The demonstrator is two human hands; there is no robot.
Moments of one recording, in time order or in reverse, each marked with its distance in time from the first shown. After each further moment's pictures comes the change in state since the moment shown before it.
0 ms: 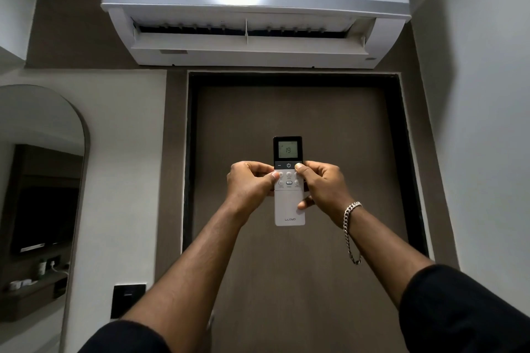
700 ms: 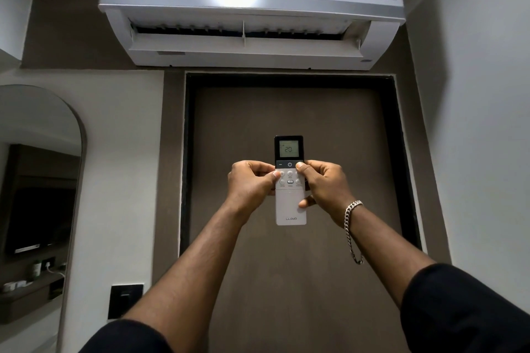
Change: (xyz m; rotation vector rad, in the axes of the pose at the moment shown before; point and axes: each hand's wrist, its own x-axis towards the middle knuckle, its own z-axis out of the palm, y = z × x) left_hand -0.003 0.005 0.004 -0.019 -0.006 -0.010; right_hand -0.011 -0.015 -0.005 -0.035 0.040 0.012
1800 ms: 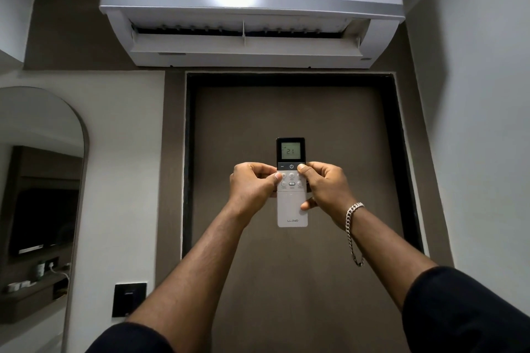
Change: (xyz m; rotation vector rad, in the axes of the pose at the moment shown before) left_hand -0.008 0.001 0.000 0.032 -0.024 -0.009; right_hand -0.004 0.005 0.000 -0.003 0.019 0.028
